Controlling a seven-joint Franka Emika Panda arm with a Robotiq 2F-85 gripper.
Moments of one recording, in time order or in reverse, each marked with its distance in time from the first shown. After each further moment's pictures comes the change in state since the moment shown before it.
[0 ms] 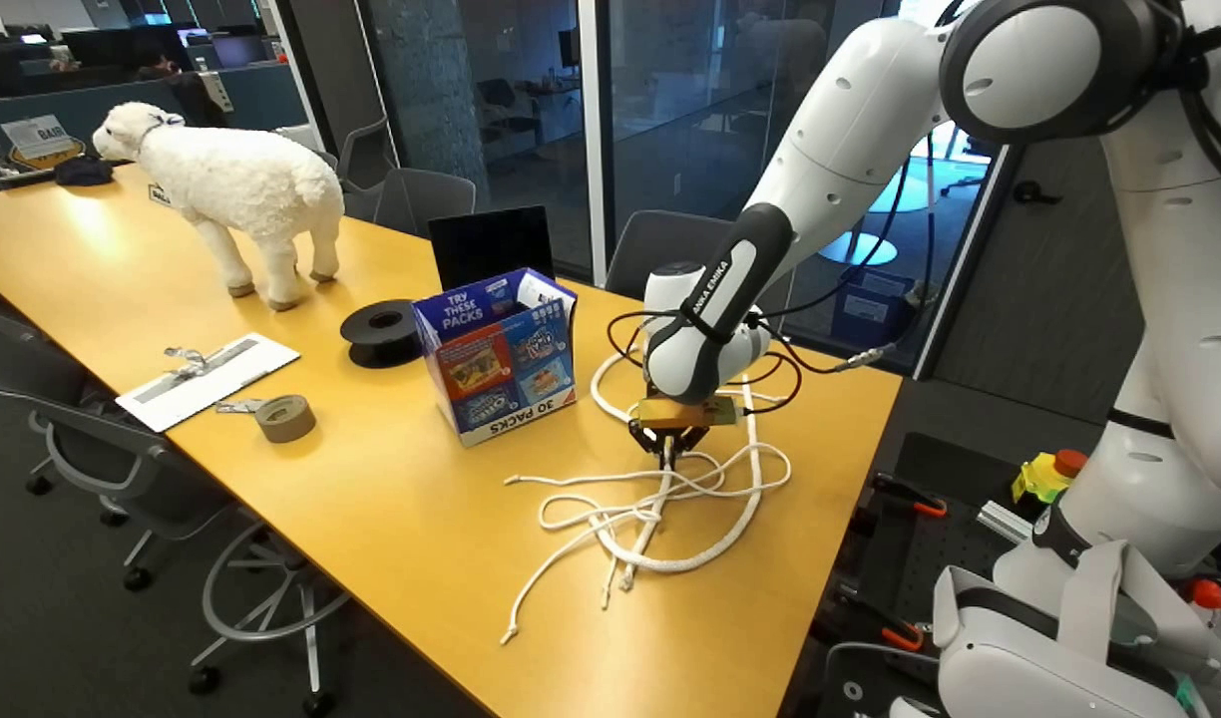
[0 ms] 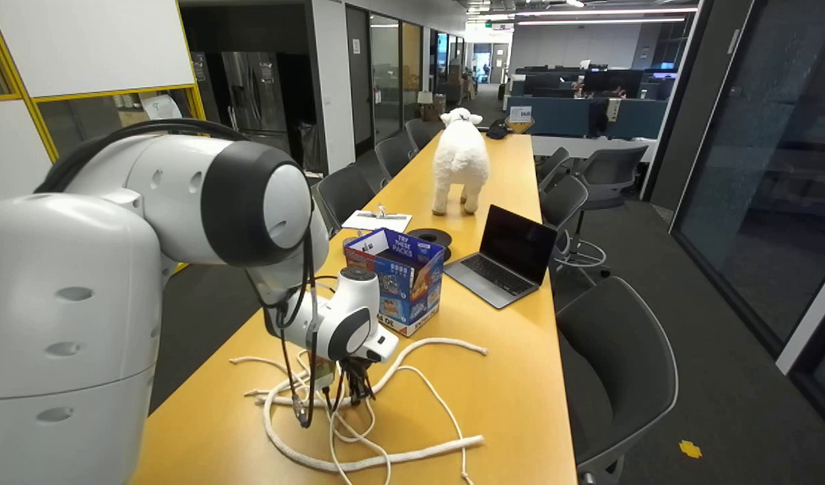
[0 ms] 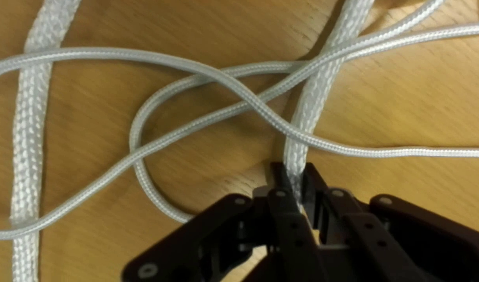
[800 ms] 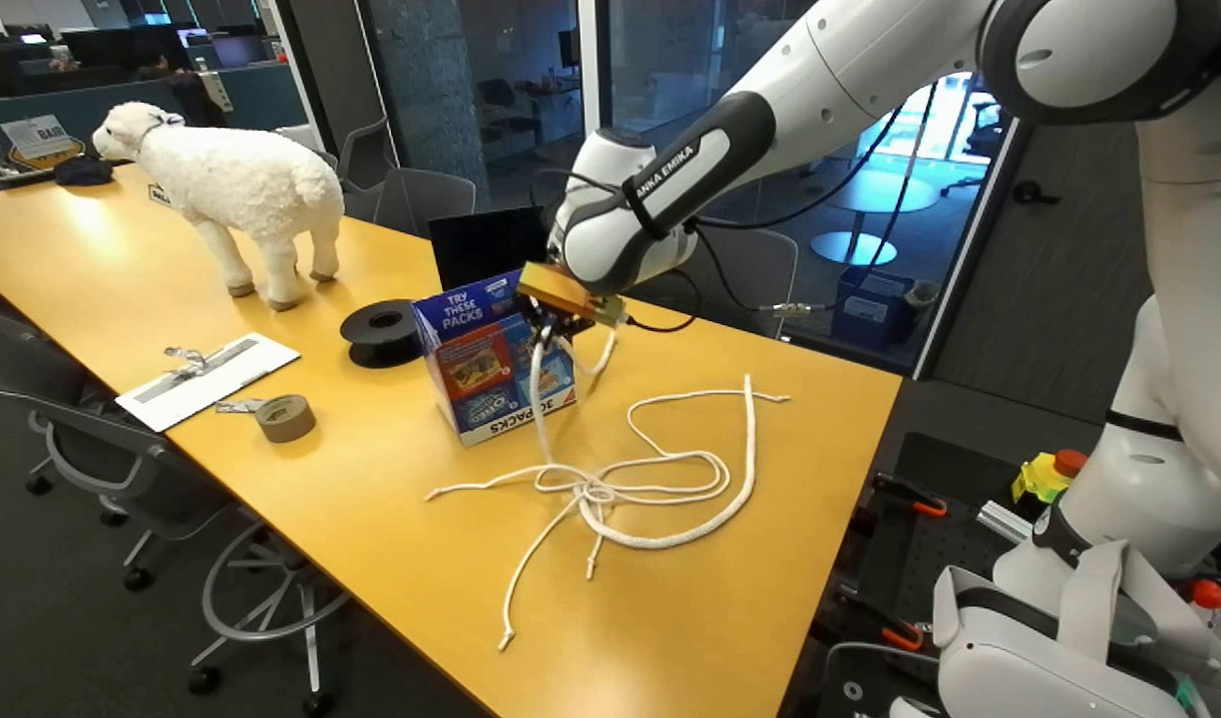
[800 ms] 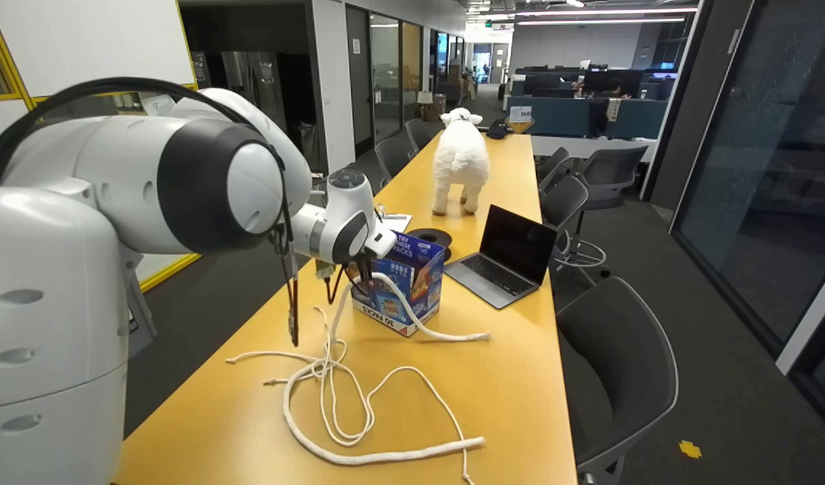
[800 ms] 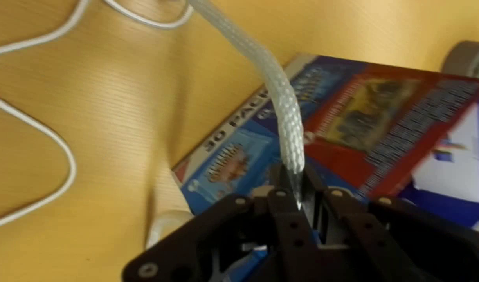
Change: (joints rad) arm 0.090 -0.080 -0.042 0.360 -0.002 0.029 0.234
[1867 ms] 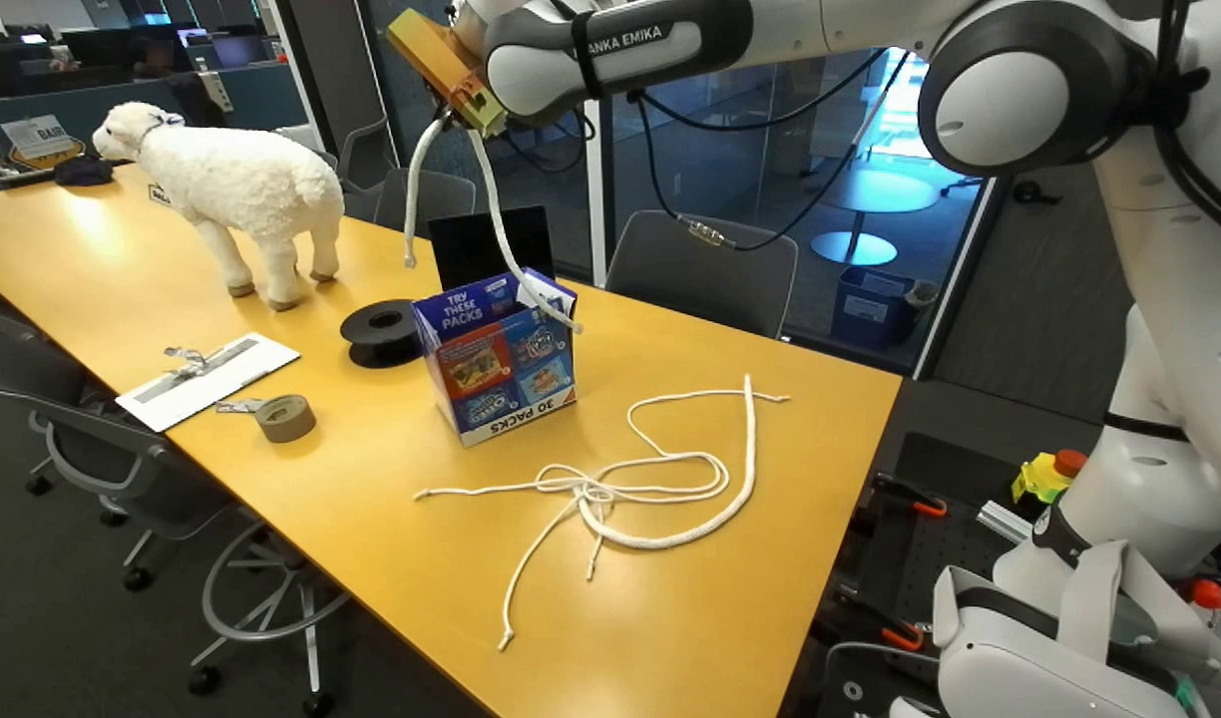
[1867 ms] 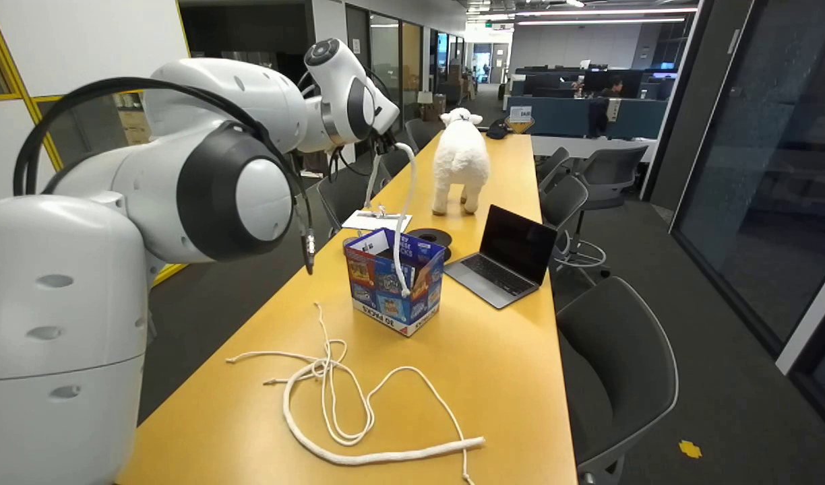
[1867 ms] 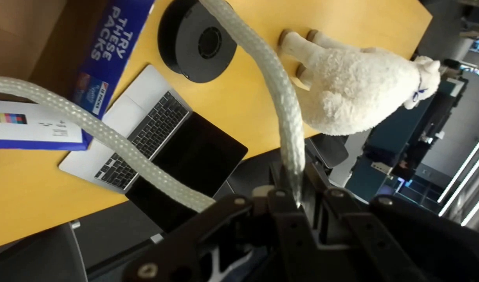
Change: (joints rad) arm 0.078 0.127 -0.166 0.728 -0.364 -0.179 0.562
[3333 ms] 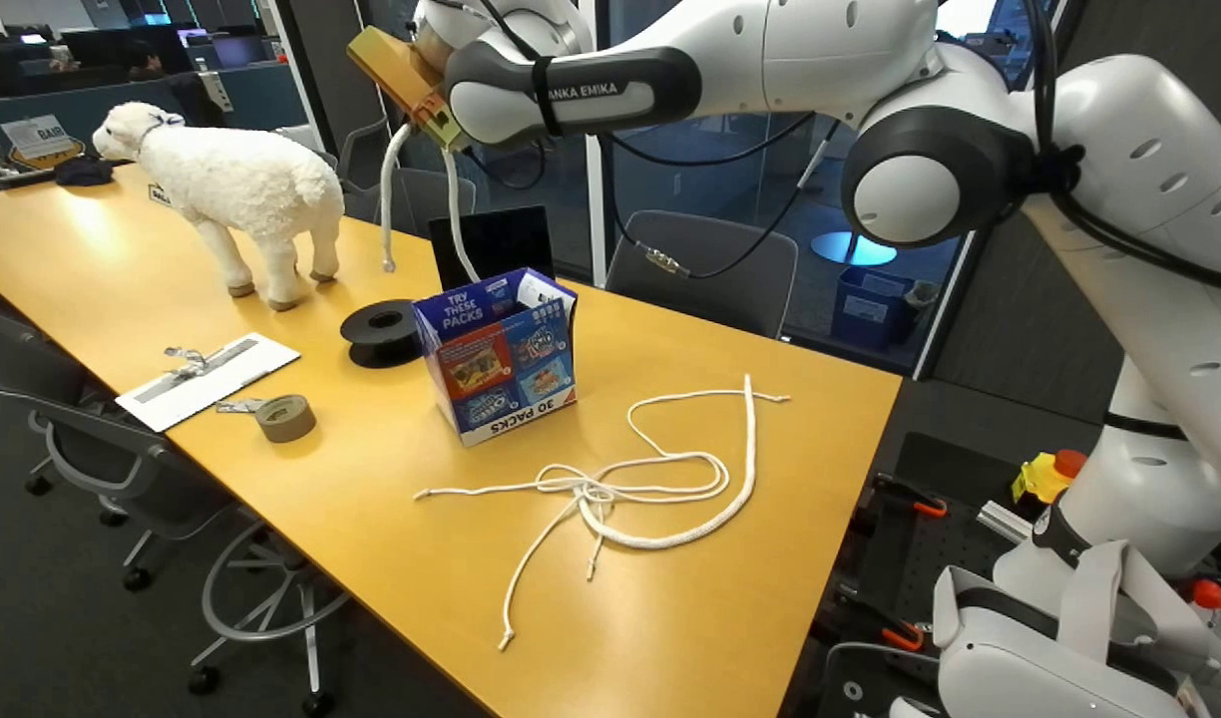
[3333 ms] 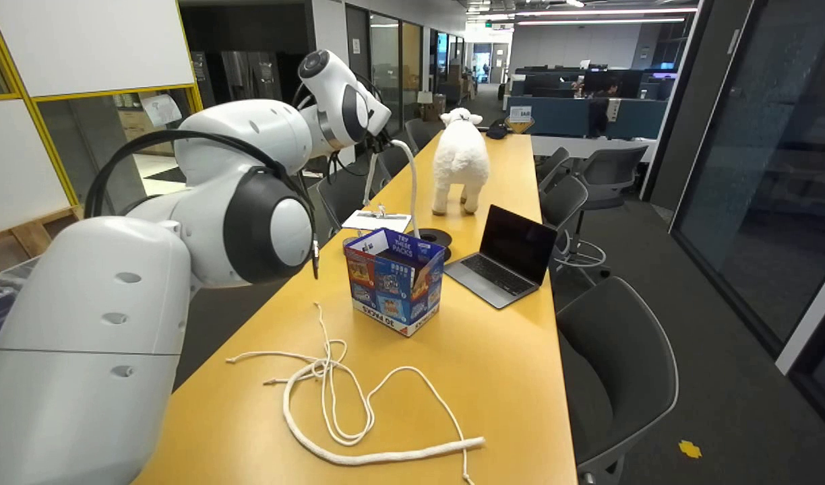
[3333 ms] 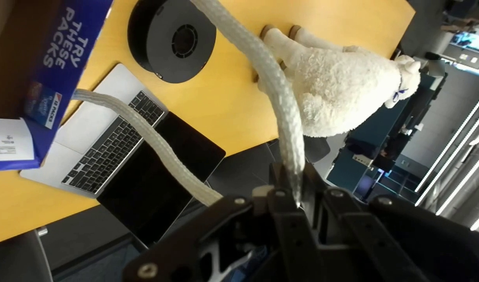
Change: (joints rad) arm -0.001 0.210 -0.010 0.308 -0.023 -0.060 0.036
